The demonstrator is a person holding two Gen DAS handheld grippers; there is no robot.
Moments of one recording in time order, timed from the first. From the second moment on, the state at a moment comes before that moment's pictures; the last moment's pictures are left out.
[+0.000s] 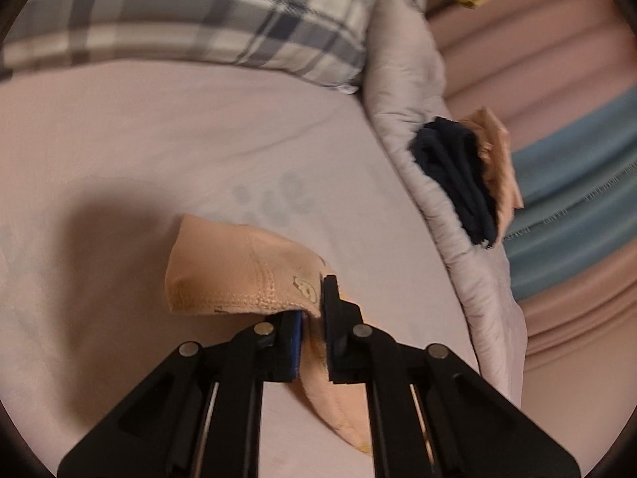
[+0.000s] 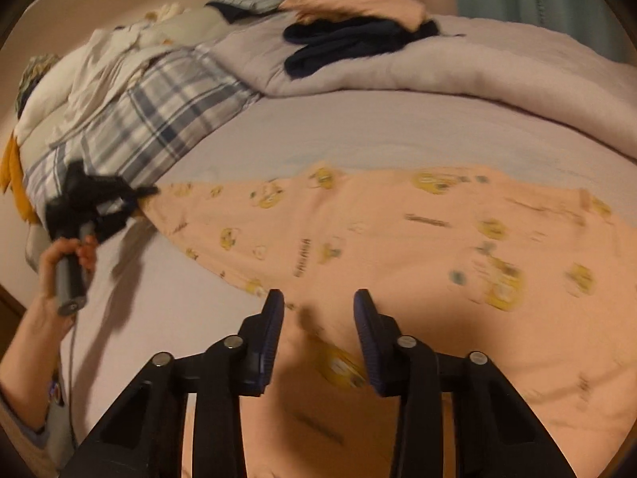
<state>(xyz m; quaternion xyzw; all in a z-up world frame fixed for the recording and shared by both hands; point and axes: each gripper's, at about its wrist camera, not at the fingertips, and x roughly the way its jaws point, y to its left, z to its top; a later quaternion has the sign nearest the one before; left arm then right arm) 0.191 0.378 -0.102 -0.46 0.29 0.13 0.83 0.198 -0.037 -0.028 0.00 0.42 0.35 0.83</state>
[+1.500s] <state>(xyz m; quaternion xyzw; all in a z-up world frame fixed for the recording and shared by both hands) 0.265 -0.115 -0.094 -0.05 0.47 -0.31 0.83 0.194 -0.304 -0.035 0.38 0.39 0.20 0.81</state>
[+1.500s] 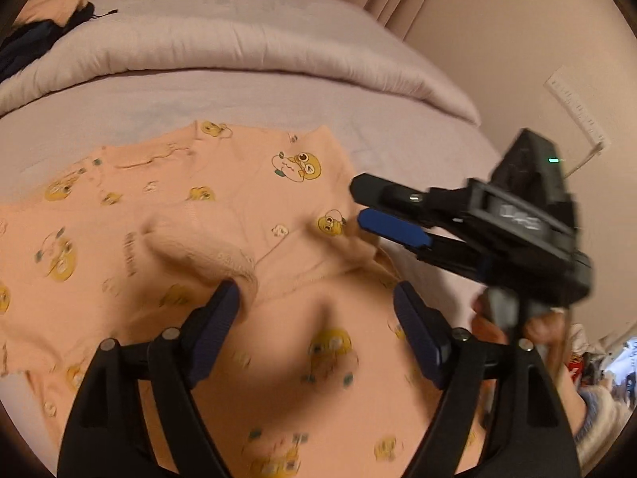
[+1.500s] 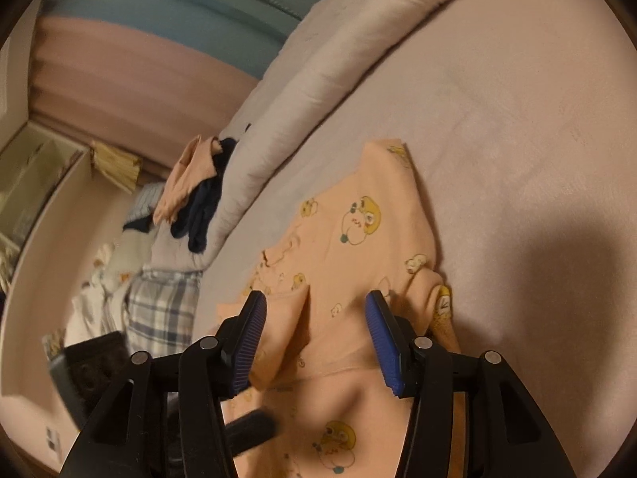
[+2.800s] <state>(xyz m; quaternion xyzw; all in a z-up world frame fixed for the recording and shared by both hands) 0.178 0.090 -0.133 -0.23 0.46 -0.14 0.84 0.213 -0.294 -0.021 0.21 0.37 0.12 0.90</state>
